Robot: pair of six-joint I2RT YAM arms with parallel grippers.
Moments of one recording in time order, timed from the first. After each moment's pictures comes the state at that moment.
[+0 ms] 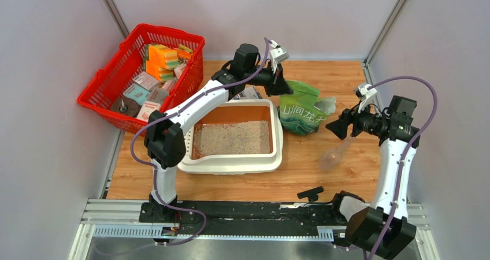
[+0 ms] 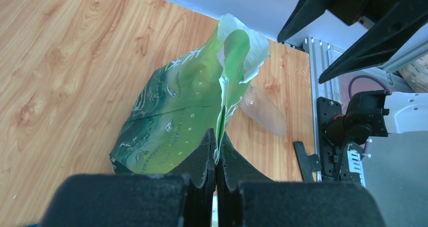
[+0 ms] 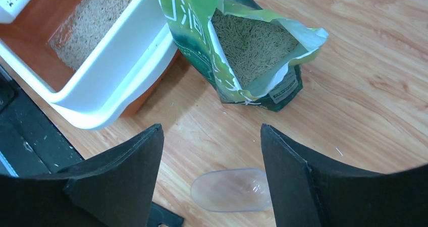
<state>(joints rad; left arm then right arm) -0.67 1.95 1.82 -0.19 0.82 -0.06 -0.42 1.02 1.09 -0.94 -1.00 -0.57</state>
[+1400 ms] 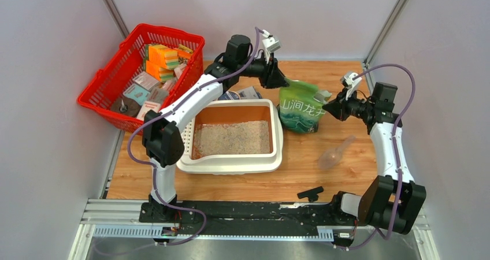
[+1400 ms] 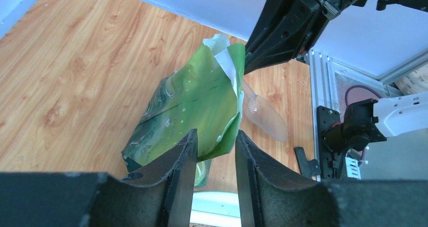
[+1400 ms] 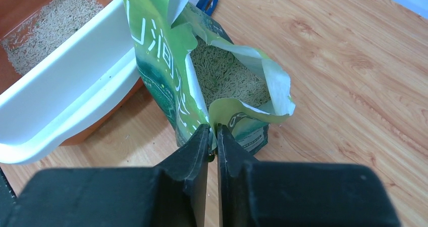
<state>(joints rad) -0.62 1.96 1.90 -0.22 0.84 -0.09 -0.26 1.23 1.00 -0.45 -0.98 -0.53</state>
